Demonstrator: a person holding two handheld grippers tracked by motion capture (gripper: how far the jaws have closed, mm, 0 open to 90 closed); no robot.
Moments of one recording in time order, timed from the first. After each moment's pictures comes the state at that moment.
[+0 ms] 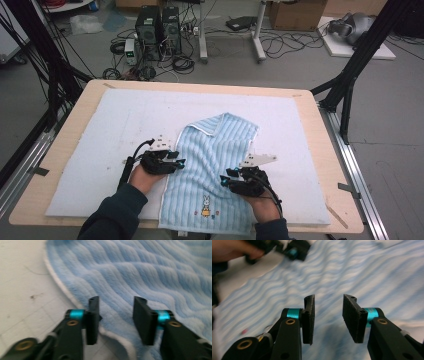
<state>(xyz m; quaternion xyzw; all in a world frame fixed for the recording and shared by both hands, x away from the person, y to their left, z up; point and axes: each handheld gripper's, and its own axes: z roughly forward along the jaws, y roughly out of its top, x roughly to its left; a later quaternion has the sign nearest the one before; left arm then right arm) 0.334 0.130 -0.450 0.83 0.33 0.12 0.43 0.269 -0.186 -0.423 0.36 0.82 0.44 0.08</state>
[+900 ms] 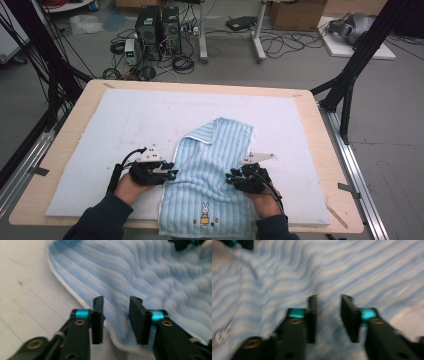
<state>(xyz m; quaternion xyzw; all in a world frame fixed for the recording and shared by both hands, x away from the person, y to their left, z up) 0.307 0.151 -0.436 0.85 0.28 0.10 0.45 0.282 -0.192 -0.435 0.39 0.83 0.39 0.10</state>
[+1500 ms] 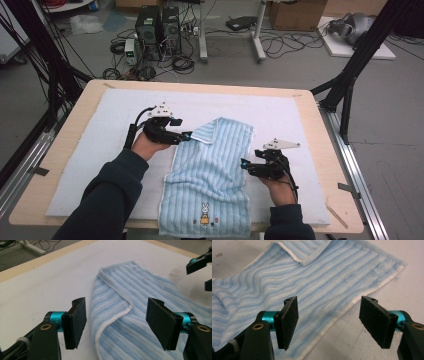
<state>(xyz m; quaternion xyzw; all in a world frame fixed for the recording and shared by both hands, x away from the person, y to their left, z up) 0.401 0.121 -0.388 0.82 0.28 0.12 0.49 0.309 -0.243 -0.418 0.44 0.78 0.43 0.14</state>
